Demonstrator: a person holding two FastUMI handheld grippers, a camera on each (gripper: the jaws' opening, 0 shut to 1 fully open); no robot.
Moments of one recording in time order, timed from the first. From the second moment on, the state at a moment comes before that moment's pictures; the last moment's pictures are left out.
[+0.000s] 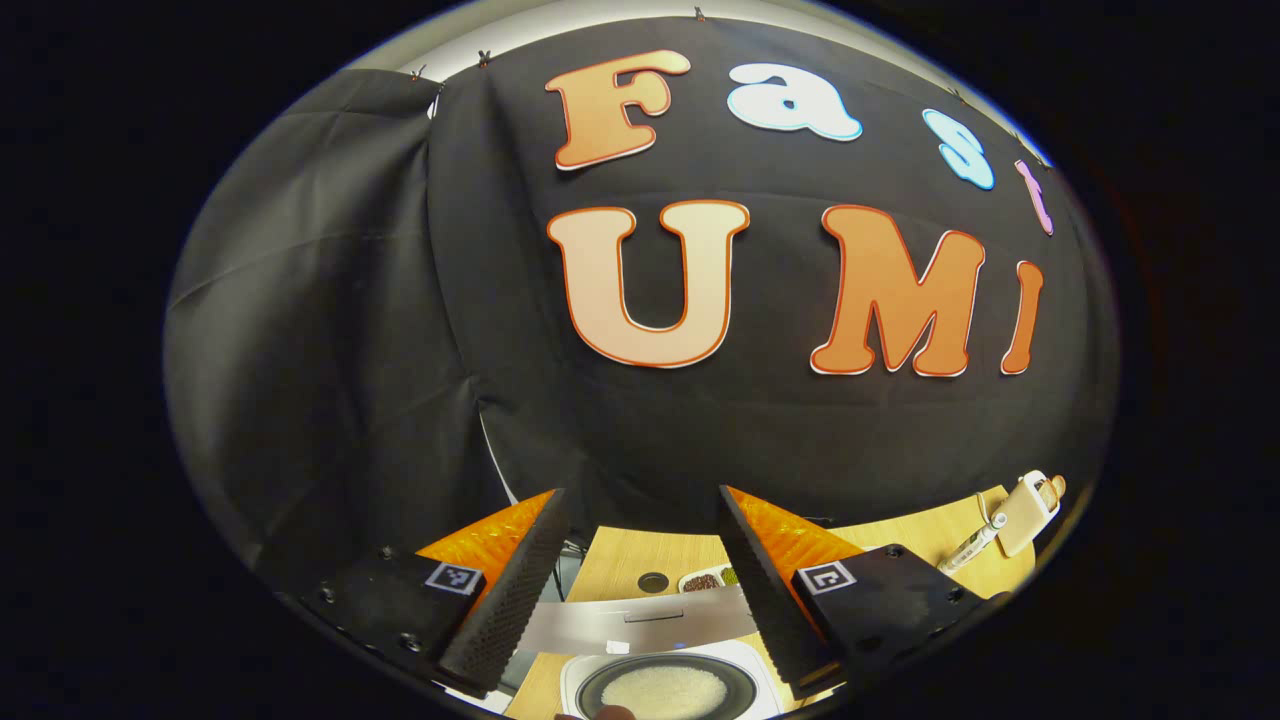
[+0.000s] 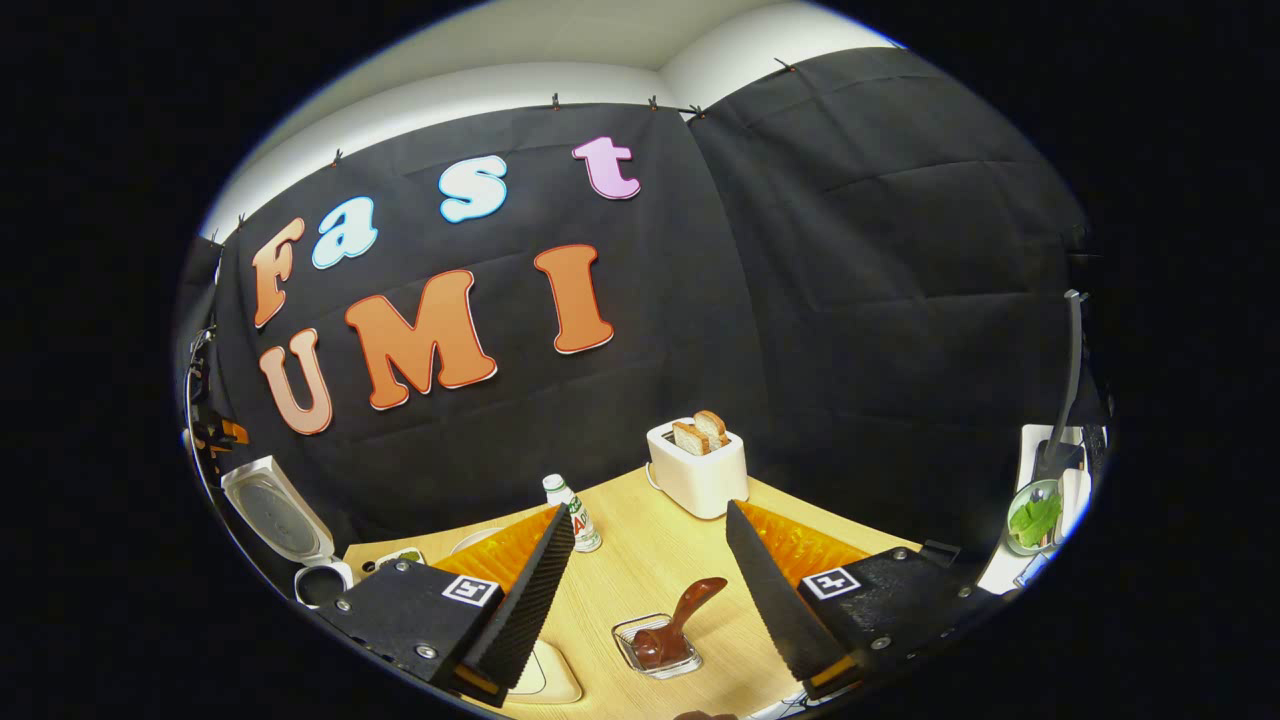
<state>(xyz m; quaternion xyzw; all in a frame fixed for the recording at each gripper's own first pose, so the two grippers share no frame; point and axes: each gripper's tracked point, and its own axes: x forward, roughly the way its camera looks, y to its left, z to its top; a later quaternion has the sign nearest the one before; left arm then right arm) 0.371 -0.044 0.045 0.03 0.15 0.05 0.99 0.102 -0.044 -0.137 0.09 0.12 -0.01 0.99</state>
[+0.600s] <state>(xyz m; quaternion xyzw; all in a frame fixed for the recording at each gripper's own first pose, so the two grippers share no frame) 0.349 -0.041 0.007 0.01 0.18 0.04 0.98 0.105 -0.024 -0.146 0.10 0.13 0.02 0.99</state>
